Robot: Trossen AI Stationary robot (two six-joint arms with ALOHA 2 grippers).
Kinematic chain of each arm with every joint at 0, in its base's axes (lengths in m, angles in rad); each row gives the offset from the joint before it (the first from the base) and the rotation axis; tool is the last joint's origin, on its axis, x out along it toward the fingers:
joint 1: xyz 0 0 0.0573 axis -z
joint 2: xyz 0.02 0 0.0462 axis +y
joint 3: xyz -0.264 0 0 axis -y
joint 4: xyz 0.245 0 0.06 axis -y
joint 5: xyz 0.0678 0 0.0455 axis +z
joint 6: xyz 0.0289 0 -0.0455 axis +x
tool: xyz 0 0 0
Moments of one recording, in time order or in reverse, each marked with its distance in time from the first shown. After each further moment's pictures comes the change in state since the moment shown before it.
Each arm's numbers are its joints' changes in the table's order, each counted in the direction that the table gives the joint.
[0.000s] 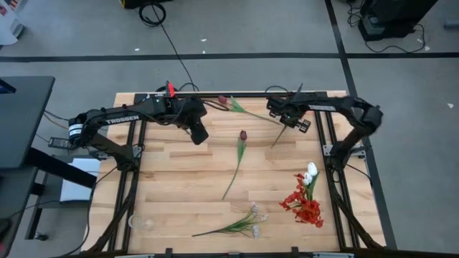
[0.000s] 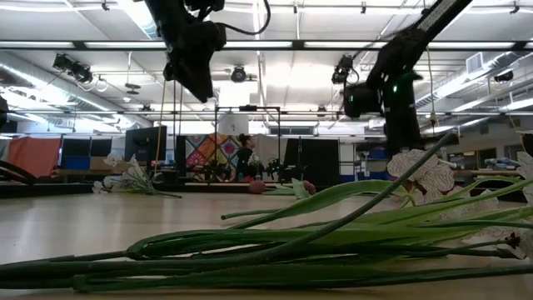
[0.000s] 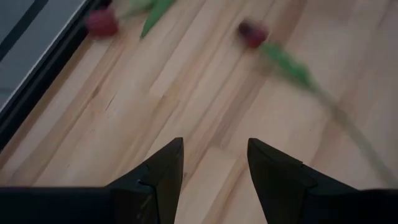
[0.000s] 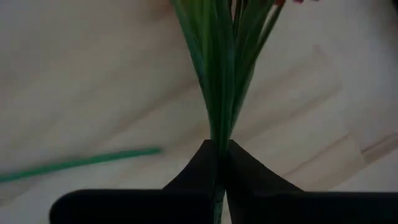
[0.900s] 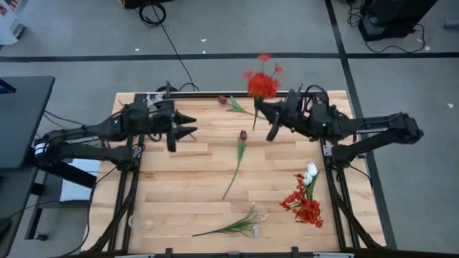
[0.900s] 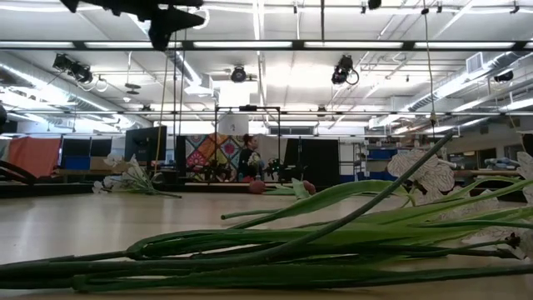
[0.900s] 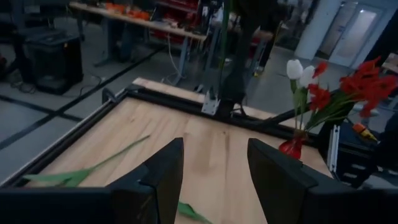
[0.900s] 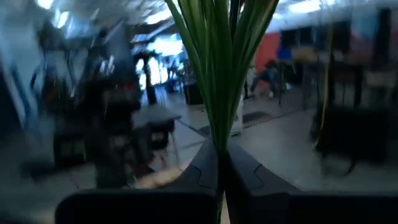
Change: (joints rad) left arm 0.054 -0.609 -0.533 0.807 -0.220 0.022; right arm -0.631 -0.513 0.003 1.118 -0.229 -1.518
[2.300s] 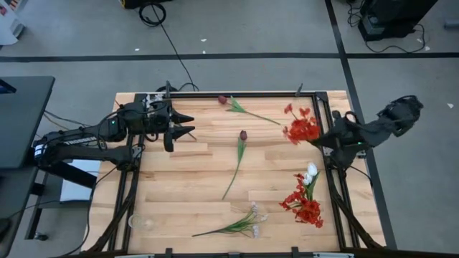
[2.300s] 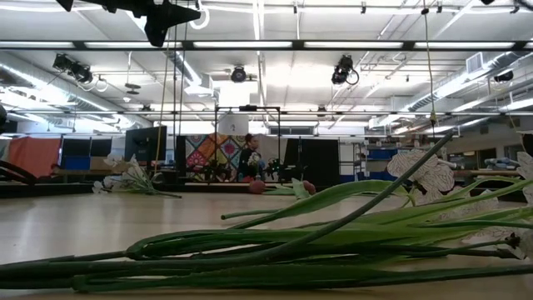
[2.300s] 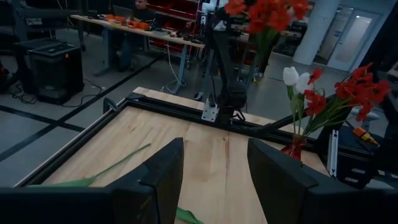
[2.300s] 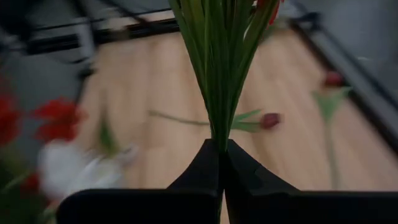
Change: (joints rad) left arm -0.001 -0.032 -0.004 0.006 0.001 0.014; right arm -0.558 -0.451 0.191 -1.385 -0.008 0.469
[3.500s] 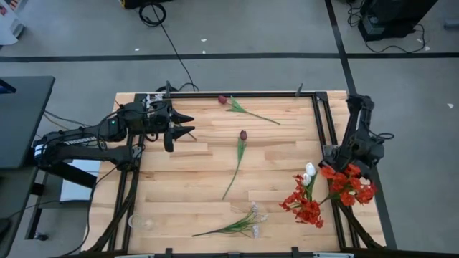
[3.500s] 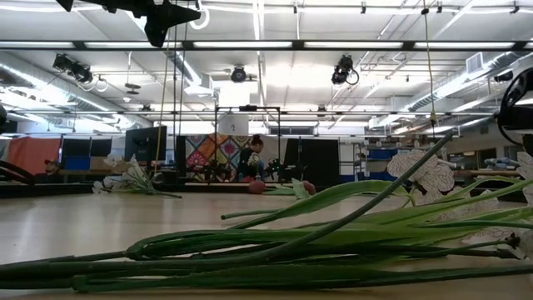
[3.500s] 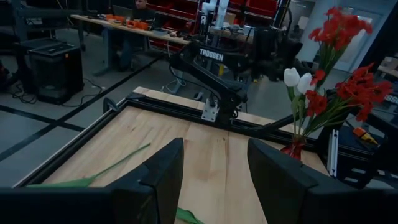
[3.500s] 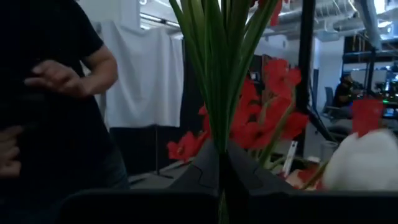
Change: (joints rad) left arm 0.000 0.000 0.000 0.000 0.000 0.000; right arm -0.601 -0.448 -0.944 1.369 0.081 -0.570
